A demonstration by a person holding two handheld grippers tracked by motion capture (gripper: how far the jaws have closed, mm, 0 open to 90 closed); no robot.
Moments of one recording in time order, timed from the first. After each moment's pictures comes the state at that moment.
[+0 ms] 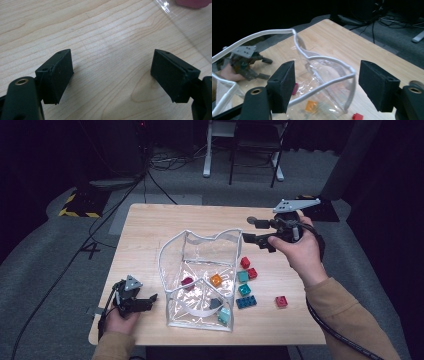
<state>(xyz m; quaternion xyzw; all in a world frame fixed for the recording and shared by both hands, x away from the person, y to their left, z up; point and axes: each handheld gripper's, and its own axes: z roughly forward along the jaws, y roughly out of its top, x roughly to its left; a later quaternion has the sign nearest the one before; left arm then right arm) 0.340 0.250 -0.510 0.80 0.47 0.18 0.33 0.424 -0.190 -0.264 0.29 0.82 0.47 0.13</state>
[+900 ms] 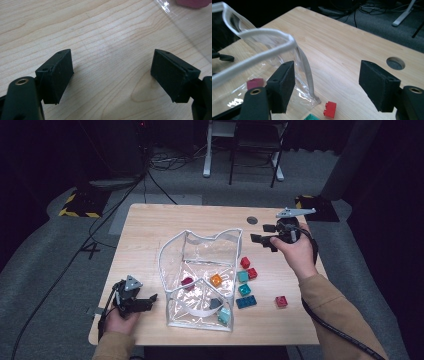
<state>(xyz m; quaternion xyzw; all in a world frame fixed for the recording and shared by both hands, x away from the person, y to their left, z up) 0.340 0.250 -0.509 0.80 0.47 0.18 0.33 0.473 -0.221 -0.335 0.36 0.81 0.45 0.14</state>
